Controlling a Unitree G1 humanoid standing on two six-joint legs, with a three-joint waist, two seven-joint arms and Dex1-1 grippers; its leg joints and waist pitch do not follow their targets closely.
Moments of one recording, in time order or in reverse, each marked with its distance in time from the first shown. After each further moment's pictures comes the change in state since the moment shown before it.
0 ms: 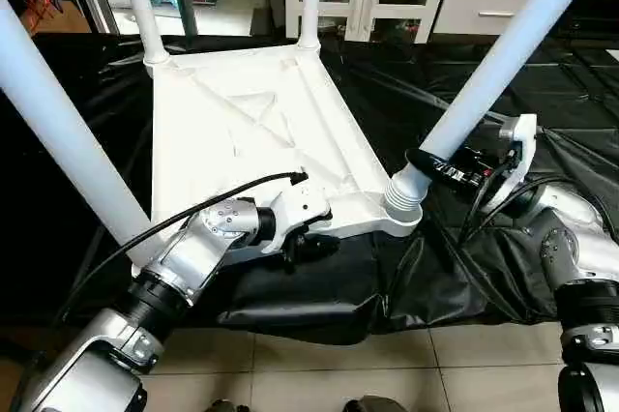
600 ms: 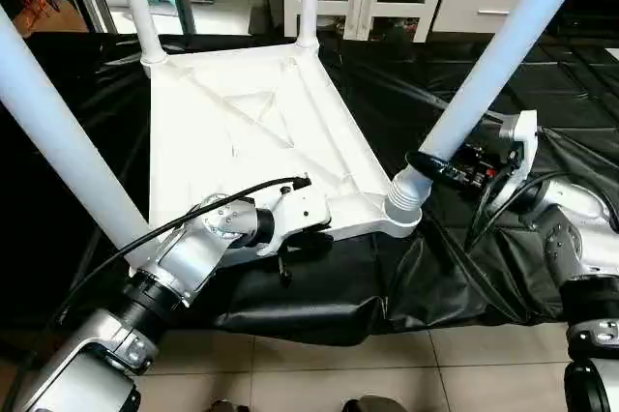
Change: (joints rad) left arm 0.006 0.024 -0.016 -0.051 0.055 0.027 -0.042; right arm -0.016 -0.021 0.007 0.013 -0.025 -0.046 0.029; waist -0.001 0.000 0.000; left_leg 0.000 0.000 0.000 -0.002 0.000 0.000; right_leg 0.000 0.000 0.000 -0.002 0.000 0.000
